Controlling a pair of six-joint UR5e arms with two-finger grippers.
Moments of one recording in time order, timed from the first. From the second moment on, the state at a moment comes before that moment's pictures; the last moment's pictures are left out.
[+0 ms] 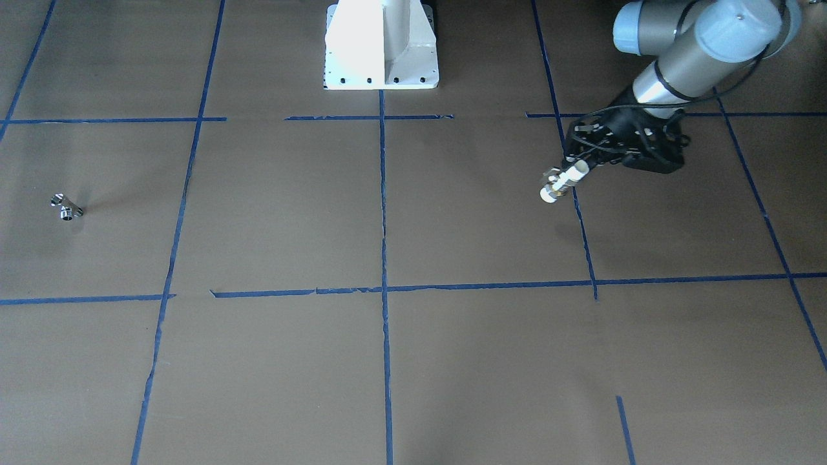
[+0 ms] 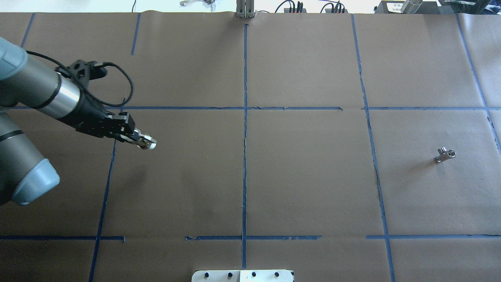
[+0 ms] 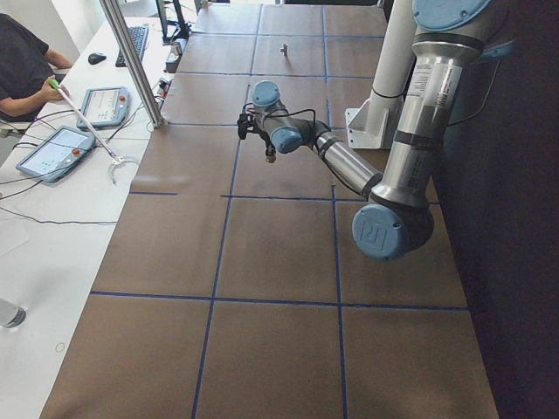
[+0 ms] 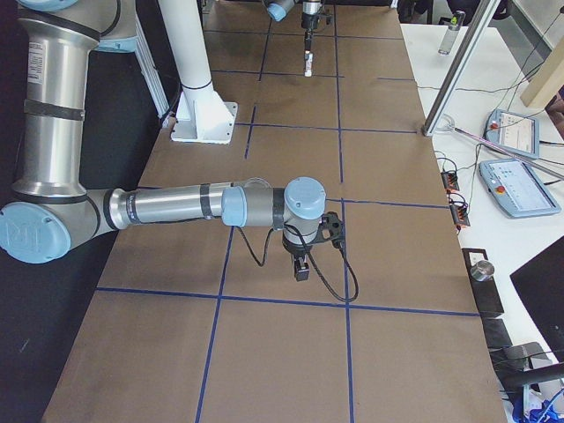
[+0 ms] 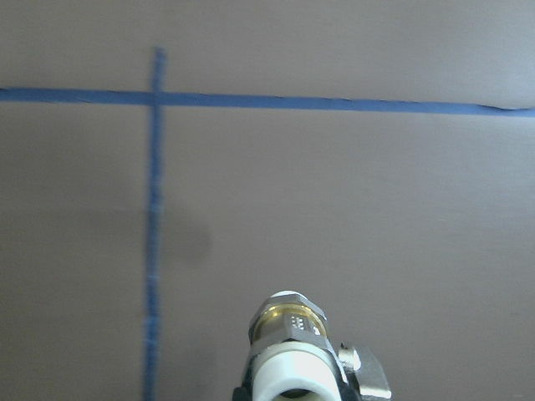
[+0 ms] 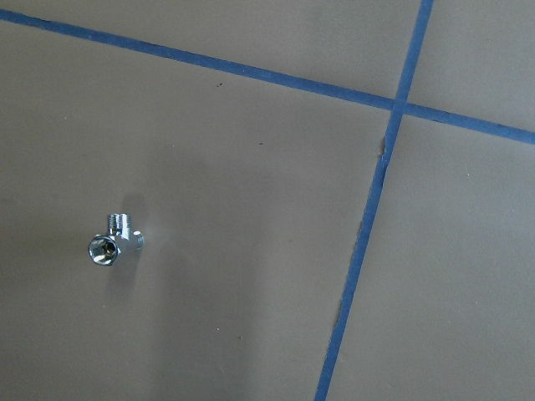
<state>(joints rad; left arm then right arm) -0.79 -1.87 -1.92 -1.86 -2.27 -1.15 1.51 -1.72 1.85 -1.68 2.40 -0.18</state>
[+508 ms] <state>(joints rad) -0.59 -2.18 -1.89 -1.54 -2.00 -1.22 1.51 -1.72 1.85 -1.68 2.40 -0.18</state>
